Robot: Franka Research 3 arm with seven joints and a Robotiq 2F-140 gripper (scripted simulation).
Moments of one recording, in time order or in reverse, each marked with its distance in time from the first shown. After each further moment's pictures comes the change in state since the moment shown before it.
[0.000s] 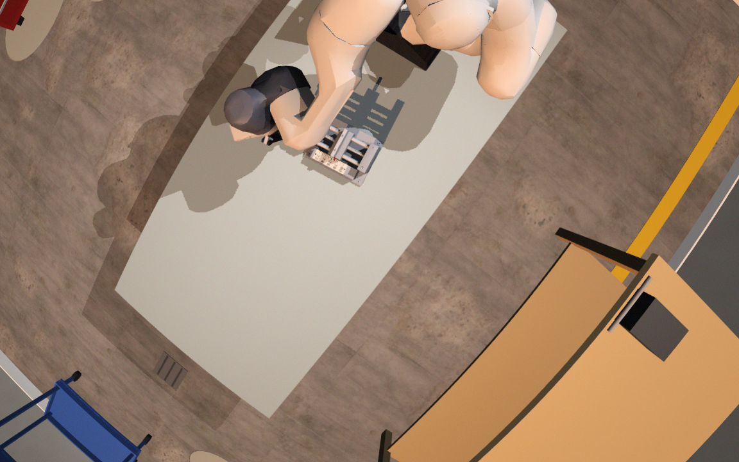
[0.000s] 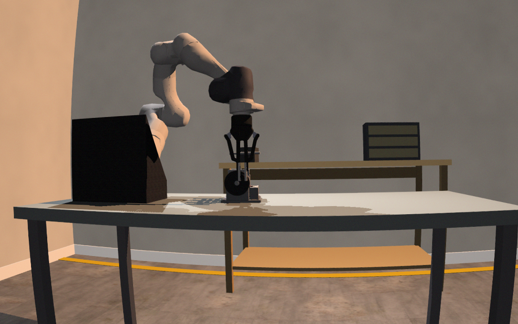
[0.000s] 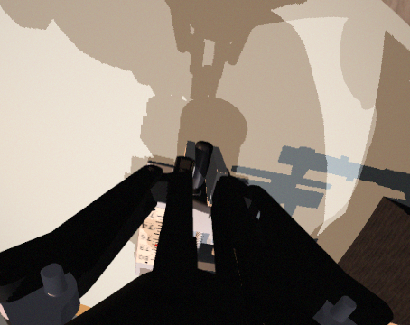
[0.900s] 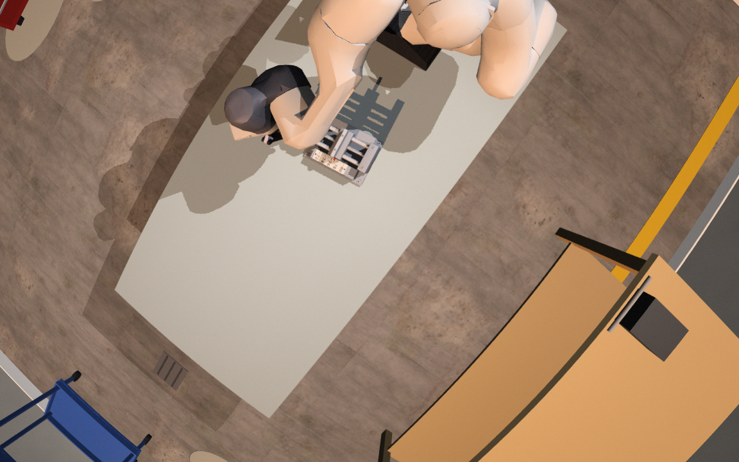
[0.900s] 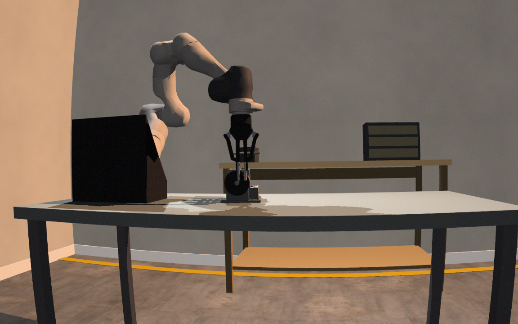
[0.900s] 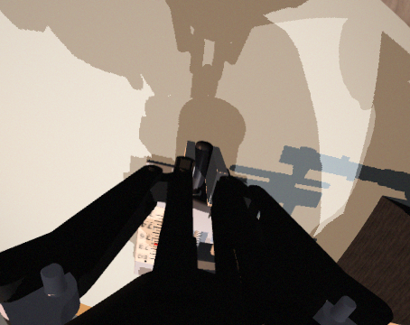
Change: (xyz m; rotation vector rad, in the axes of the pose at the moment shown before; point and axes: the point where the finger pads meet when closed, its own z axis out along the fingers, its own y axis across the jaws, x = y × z) arm 0.000 0.002 -0.002 0.001 0.000 0.000
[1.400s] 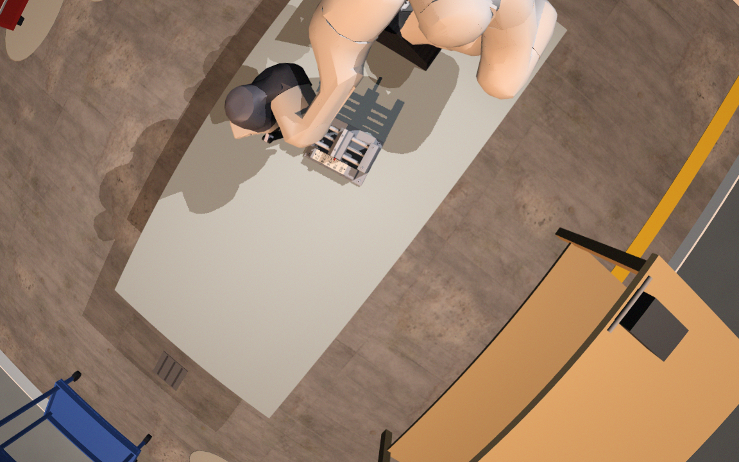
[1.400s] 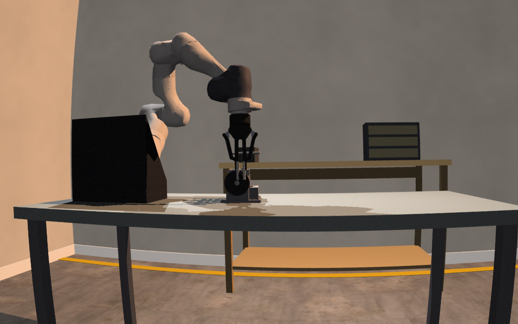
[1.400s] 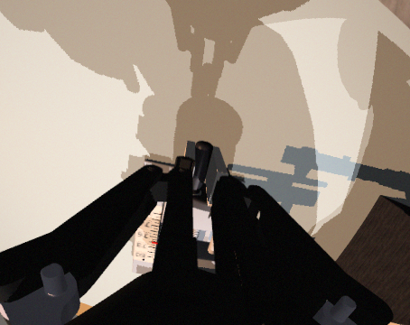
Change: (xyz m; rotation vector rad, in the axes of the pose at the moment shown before) arm 0.000 0.004 -0.003 0.001 0.000 0.001
